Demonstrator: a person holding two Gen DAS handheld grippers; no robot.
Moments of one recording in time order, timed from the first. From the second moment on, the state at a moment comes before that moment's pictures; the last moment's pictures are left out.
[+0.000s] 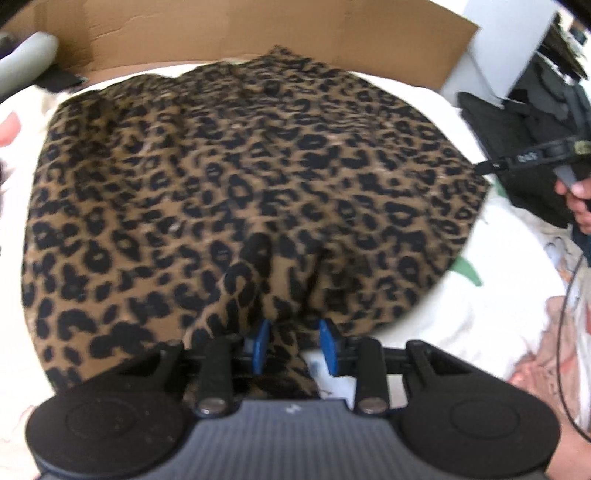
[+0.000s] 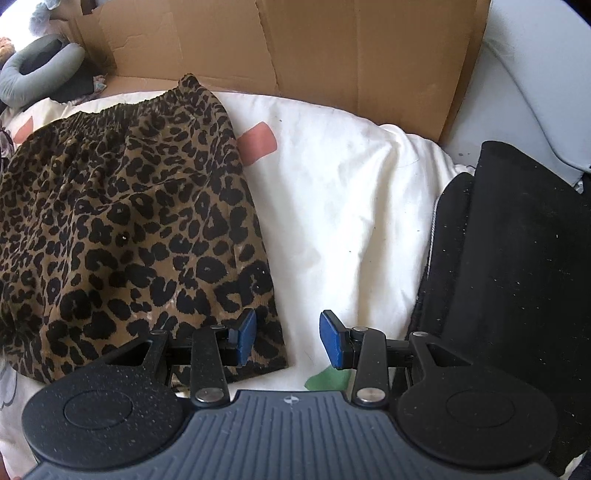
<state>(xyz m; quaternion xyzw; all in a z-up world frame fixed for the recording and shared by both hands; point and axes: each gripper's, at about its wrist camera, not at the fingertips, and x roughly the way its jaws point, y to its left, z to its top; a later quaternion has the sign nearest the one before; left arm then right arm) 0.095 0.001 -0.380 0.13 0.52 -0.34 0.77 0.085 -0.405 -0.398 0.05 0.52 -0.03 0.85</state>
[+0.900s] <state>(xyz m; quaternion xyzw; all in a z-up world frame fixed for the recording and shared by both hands) 0.116 0.026 -0.349 0.09 0.49 -0.31 0.81 0.078 -0.407 -0.417 0.08 0.53 0.02 0.84</state>
